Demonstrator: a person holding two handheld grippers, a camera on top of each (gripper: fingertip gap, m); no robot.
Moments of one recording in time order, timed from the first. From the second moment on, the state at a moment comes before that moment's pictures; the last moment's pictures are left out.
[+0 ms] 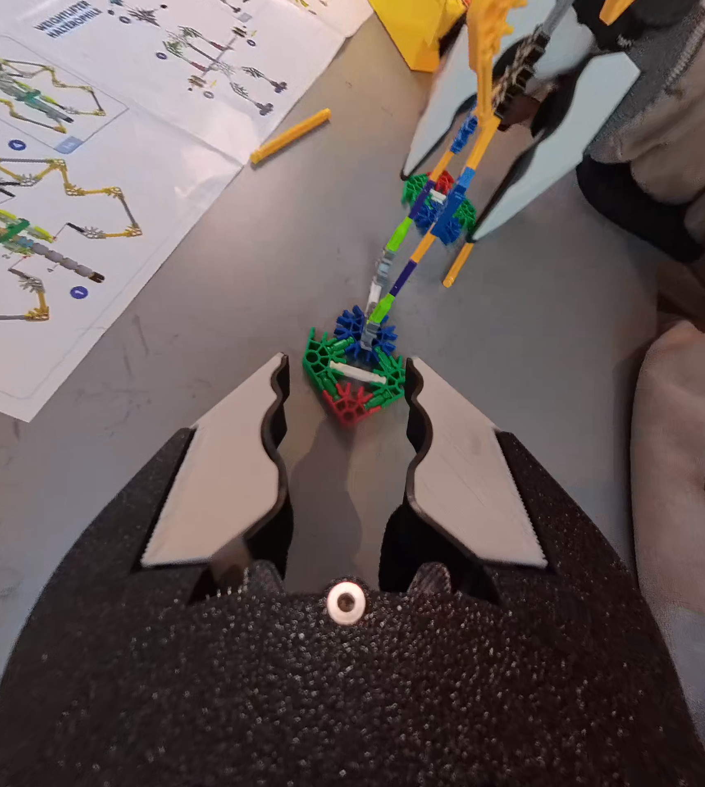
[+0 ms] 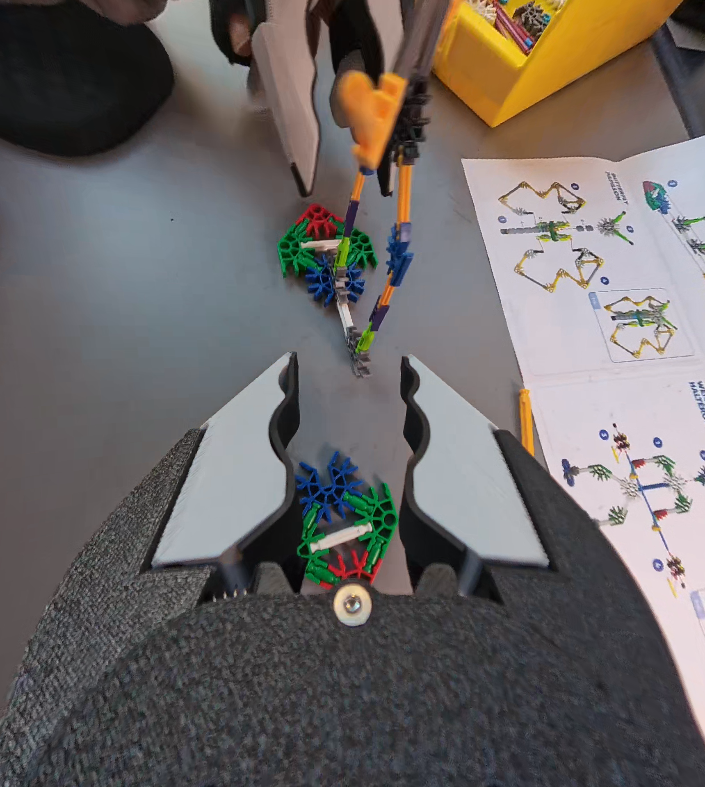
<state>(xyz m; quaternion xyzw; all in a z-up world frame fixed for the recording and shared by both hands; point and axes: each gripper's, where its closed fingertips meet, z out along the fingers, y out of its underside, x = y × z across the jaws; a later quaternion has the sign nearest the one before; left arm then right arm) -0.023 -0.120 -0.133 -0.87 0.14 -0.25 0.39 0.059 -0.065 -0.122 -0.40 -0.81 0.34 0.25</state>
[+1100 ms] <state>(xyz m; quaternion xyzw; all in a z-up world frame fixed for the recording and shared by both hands) -0.009 -0.123 -0.163 -0.85 0.30 -0.17 0.39 0.037 -0.070 -0.151 -0.47 -0.80 0.37 0.11</state>
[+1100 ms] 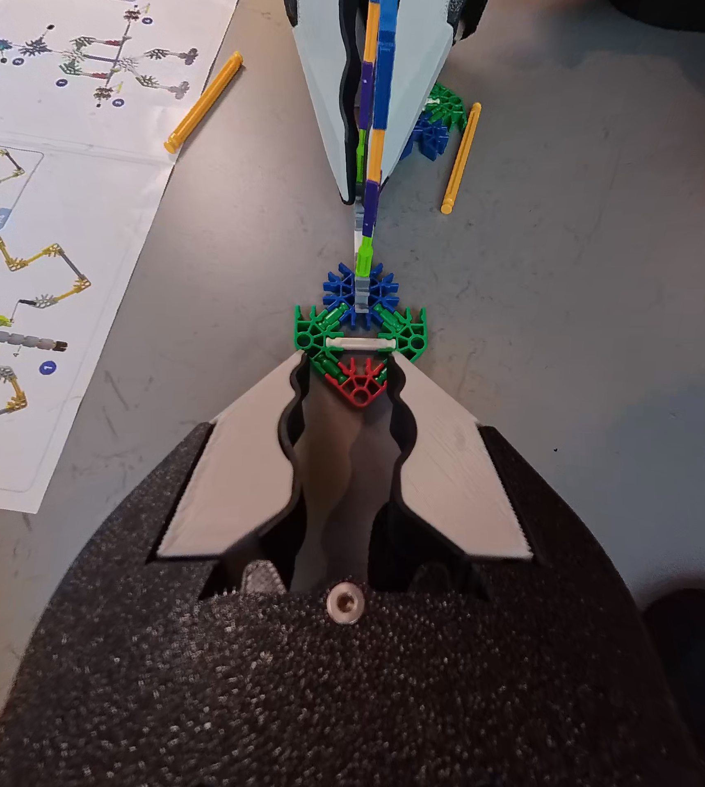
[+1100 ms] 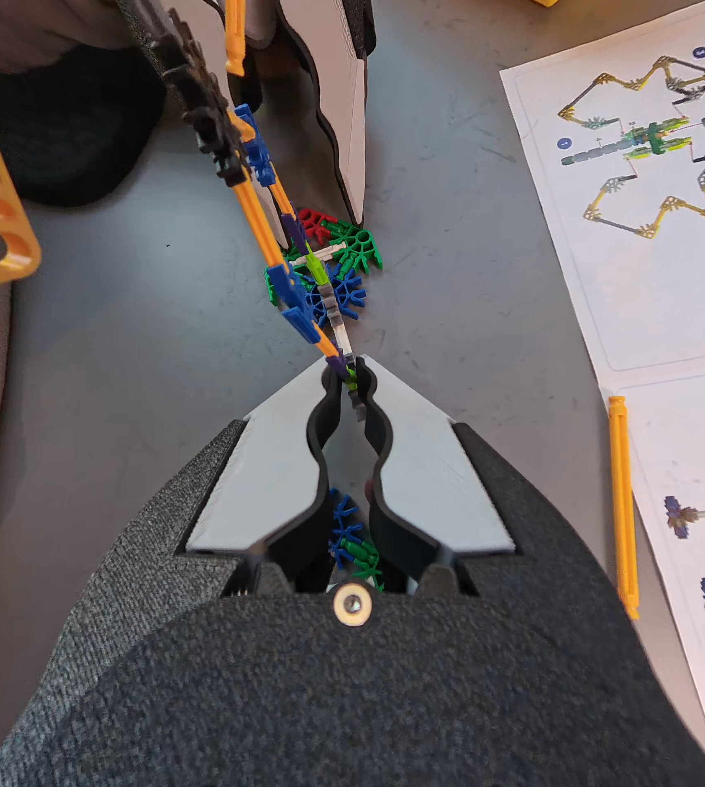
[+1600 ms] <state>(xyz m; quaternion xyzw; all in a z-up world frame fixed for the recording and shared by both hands) -0.015 -0.125 -0.148 -0.86 0.26 -0.17 0.41 0.054 -0.037 -0.120 -0.47 -0.78 0.36 0.20</state>
